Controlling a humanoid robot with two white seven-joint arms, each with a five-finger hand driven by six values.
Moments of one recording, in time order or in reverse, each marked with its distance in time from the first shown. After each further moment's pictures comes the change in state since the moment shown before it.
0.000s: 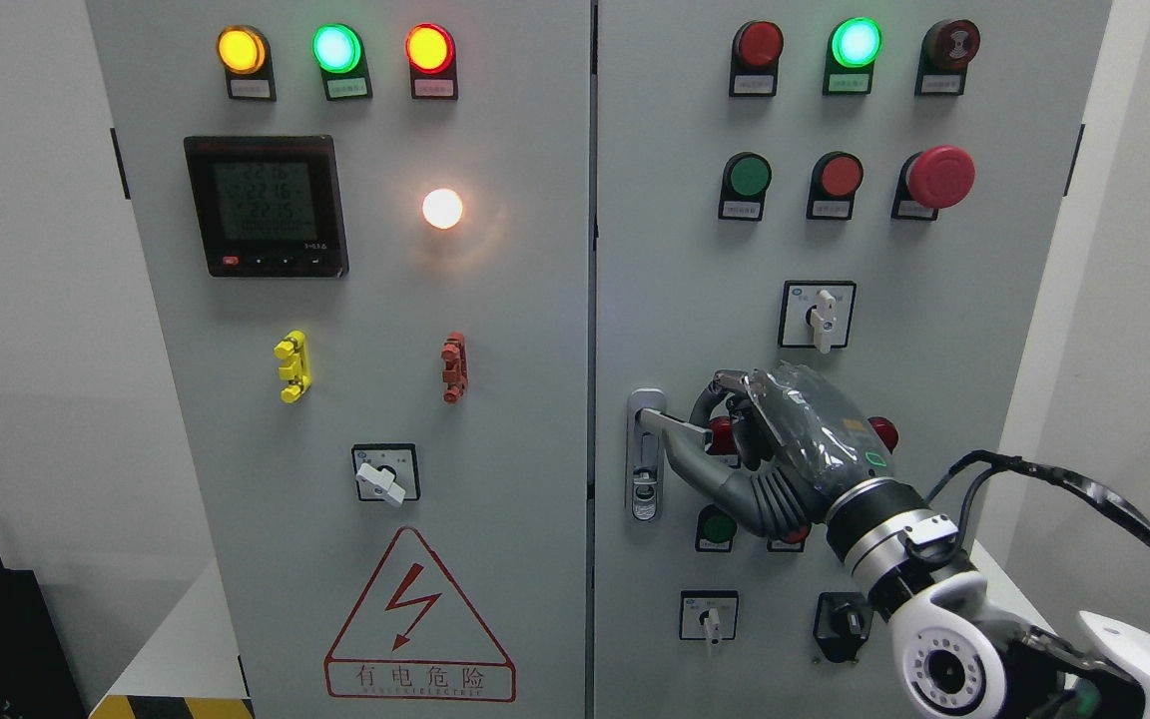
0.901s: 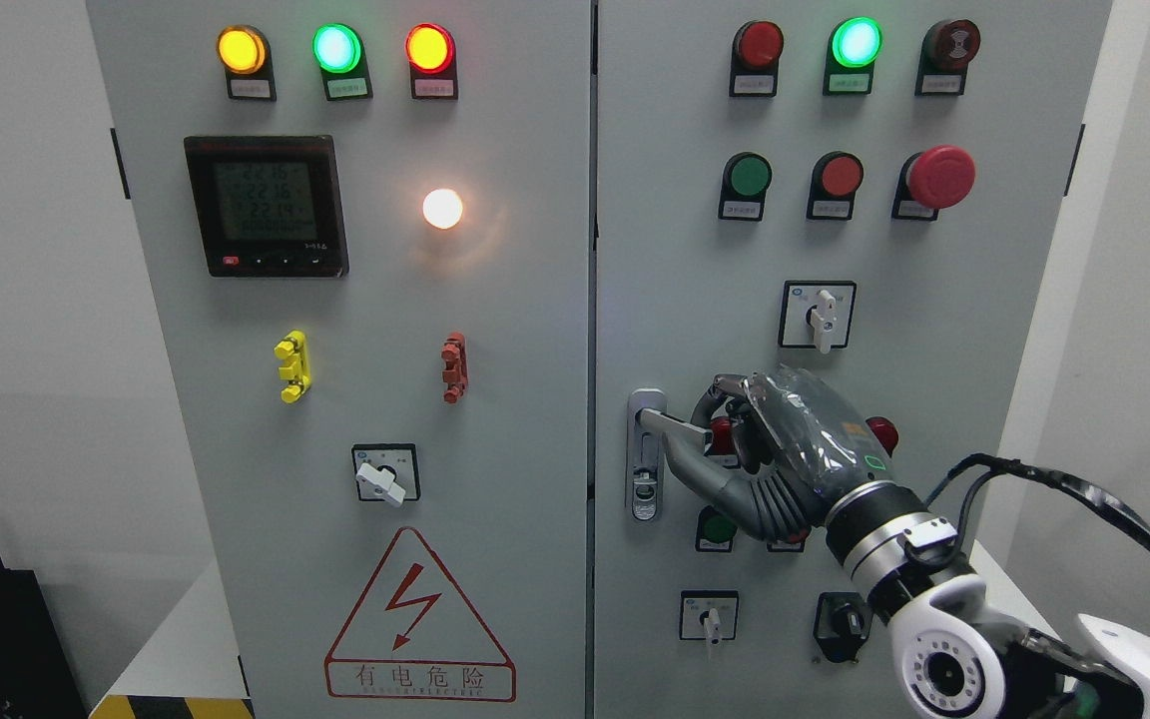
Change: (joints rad) left arm 0.000 0.000 0.000 0.000 0.000 0.000 0.000; right arm 0.005 0.001 -0.001 0.000 -0.001 0.000 0.000
